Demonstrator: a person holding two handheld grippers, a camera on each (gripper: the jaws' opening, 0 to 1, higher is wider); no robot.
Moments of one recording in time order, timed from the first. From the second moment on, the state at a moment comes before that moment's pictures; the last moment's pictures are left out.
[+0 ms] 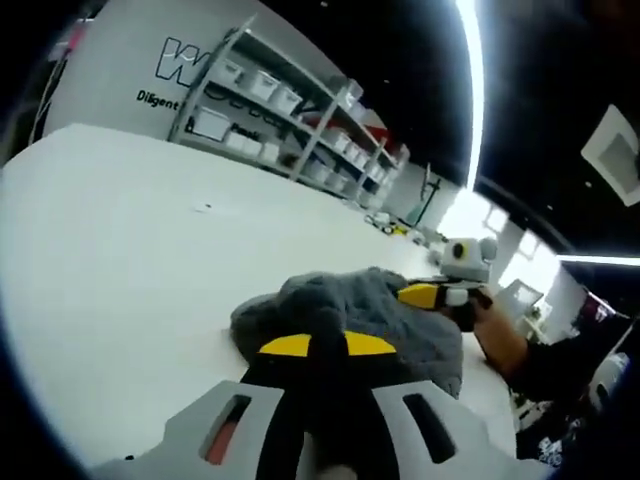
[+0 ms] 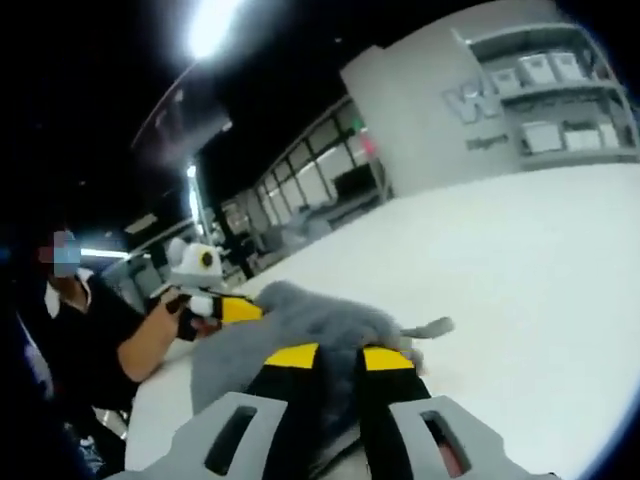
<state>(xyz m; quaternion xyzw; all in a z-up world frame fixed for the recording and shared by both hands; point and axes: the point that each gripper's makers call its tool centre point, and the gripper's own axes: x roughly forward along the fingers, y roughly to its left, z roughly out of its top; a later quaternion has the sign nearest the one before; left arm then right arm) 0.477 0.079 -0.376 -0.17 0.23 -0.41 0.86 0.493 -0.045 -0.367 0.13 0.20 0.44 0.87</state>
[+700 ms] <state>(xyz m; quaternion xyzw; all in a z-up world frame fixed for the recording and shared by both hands) 0.465 0.074 -0.358 -0.19 0.21 -0.44 0.85 0.482 -0.042 -0.355 0.12 0.17 0.46 0.86</state>
